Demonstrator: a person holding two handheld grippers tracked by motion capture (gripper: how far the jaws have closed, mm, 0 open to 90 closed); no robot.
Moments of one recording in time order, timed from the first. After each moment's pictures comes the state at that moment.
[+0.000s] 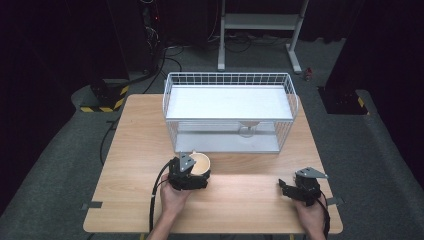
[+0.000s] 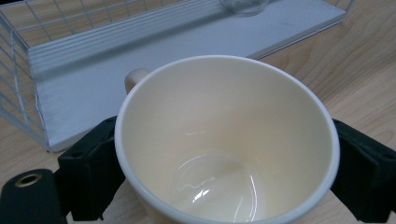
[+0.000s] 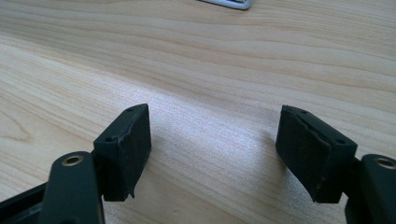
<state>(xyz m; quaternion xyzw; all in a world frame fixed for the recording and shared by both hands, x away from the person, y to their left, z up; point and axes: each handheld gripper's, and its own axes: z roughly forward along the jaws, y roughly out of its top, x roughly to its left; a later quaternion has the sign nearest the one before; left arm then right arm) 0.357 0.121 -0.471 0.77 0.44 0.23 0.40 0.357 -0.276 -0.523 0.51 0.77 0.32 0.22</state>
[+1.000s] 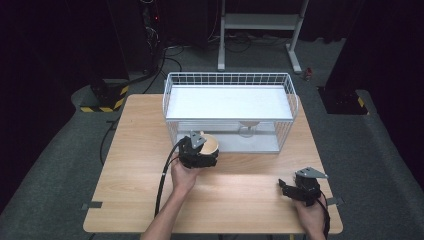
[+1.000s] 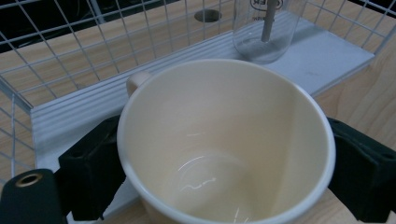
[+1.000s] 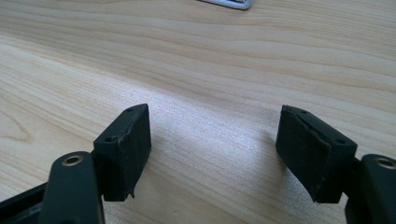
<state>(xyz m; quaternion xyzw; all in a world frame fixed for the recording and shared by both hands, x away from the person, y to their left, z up) 0.416 0.098 -0.455 0.76 0.44 0.25 0.40 0.357 -0.277 -0.523 0.51 0.77 0.32 0.22</state>
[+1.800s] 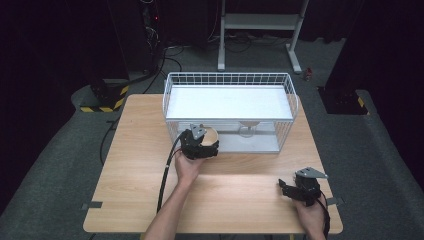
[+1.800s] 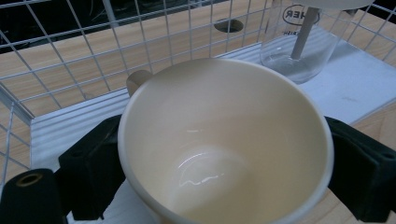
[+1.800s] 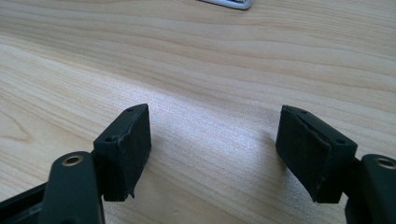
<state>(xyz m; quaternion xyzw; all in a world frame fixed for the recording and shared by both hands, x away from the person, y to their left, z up) 0.449 0.097 -0.467 0.74 0.46 0.26 0.41 0.357 -0.277 -0.523 0.51 0.77 0.32 0.22</state>
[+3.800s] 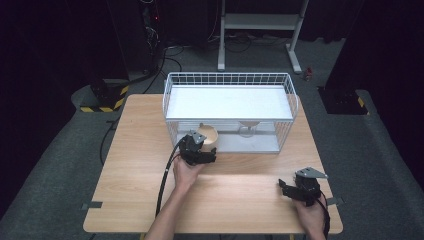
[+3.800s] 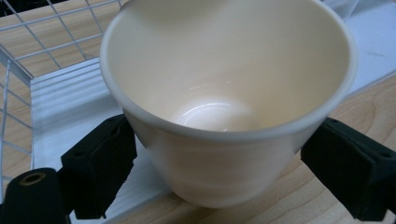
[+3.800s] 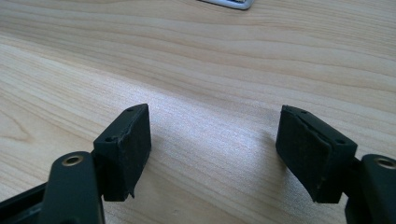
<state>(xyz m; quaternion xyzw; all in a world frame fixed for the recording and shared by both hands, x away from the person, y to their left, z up) 0.441 0.099 -0.483 0.76 0.47 0.26 0.36 0.357 -0.276 -0.523 0.51 0.77 0.32 0.22</state>
